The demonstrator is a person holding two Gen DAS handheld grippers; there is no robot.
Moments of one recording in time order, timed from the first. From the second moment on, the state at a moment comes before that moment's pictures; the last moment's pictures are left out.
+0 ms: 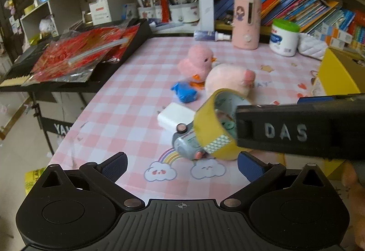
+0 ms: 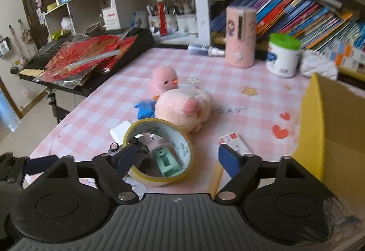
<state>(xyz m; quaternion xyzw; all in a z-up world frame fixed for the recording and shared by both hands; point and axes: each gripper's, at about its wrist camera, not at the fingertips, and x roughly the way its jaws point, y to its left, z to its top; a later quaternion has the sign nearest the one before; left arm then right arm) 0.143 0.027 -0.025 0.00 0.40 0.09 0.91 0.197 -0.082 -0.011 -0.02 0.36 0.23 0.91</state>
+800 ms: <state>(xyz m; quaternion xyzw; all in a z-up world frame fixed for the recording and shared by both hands) 0.186 0.023 -0.044 -0.02 0.41 0.11 0.90 0.254 -0.102 0.013 0.09 0.34 0.28 0.90</state>
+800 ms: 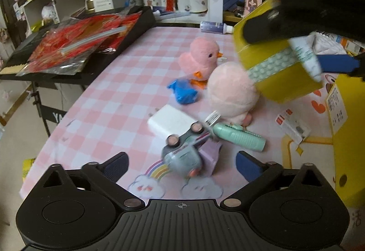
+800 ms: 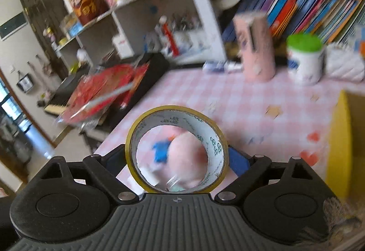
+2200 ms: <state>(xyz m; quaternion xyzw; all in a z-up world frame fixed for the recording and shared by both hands) 0.081 0.073 -0.006 -0.12 0.38 0.06 0.92 0.151 -0.110 0.002 0.00 0.38 0.22 0.90</state>
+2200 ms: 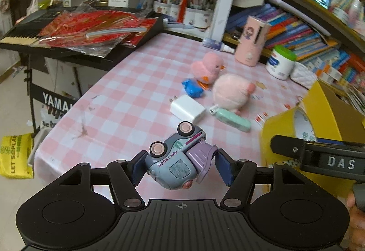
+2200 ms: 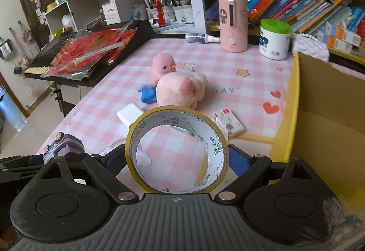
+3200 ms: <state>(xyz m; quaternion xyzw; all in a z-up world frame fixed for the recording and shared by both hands) -0.006 0.043 -0.010 -0.05 0.40 -0.09 0.91 0.004 -0.162 -0.015 0.07 0.40 0.07 0.91</state>
